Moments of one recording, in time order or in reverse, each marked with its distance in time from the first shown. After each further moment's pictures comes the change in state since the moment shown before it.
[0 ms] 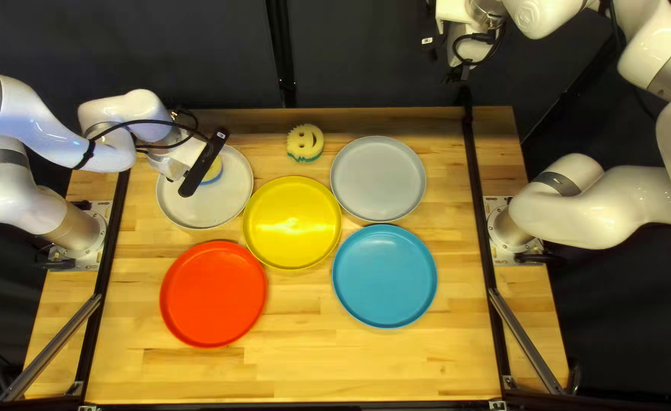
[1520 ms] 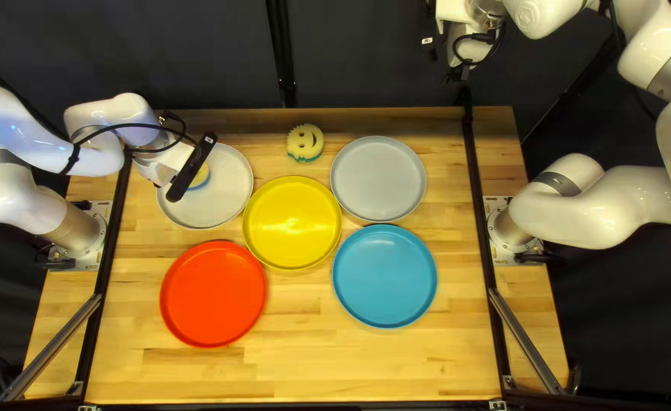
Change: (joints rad) left arm -0.042 -0.064 0.063 -0.043 0.036 -0.013; right arm 0.000 0.000 0.000 0.000 0.000 0.000
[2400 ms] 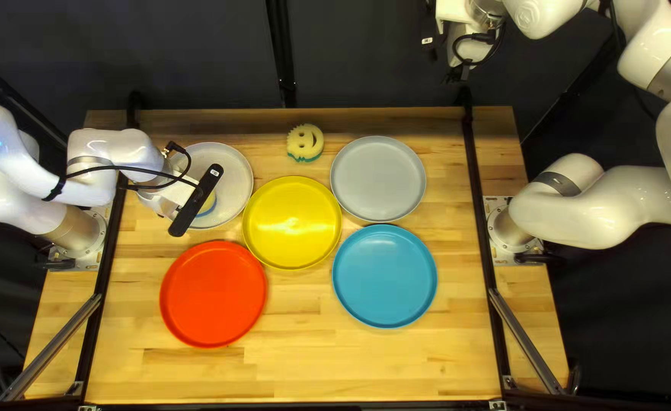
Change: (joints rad) left arm -0.108 -0.131 0.074 0.021 0.047 -0.121; right arm 0.000 0.000 0.000 0.000 0.000 0.000
